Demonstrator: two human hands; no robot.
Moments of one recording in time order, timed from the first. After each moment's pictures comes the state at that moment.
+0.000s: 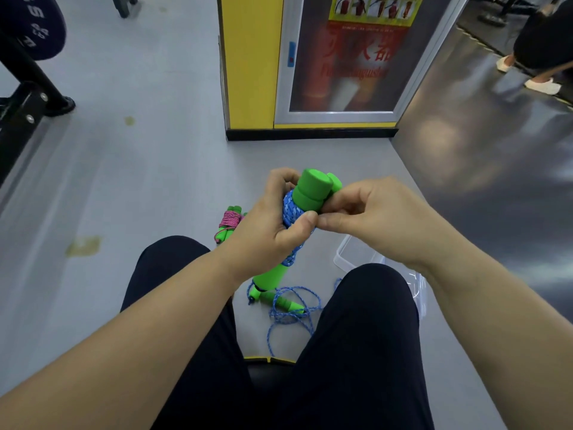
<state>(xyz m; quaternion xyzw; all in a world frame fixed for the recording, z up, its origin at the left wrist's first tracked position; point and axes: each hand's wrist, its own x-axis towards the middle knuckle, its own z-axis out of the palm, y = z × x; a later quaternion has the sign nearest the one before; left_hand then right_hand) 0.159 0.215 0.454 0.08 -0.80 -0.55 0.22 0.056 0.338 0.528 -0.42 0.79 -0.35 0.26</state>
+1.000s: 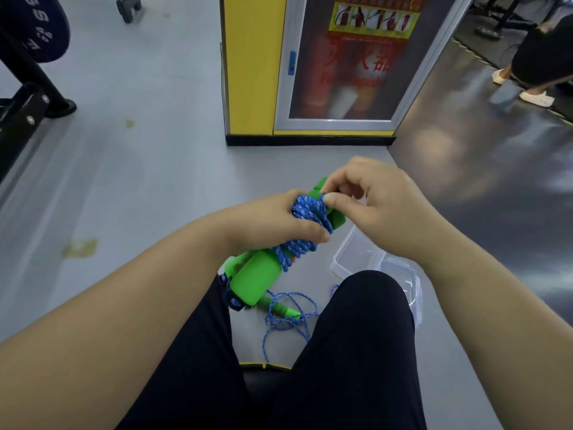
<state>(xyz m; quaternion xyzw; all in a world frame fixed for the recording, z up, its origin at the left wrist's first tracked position) 0.147 0.201 0.493 0.21 -0.76 -0.62 -0.08 0.033 0.330 0.523 -0.57 0.77 -0.28 0.04</state>
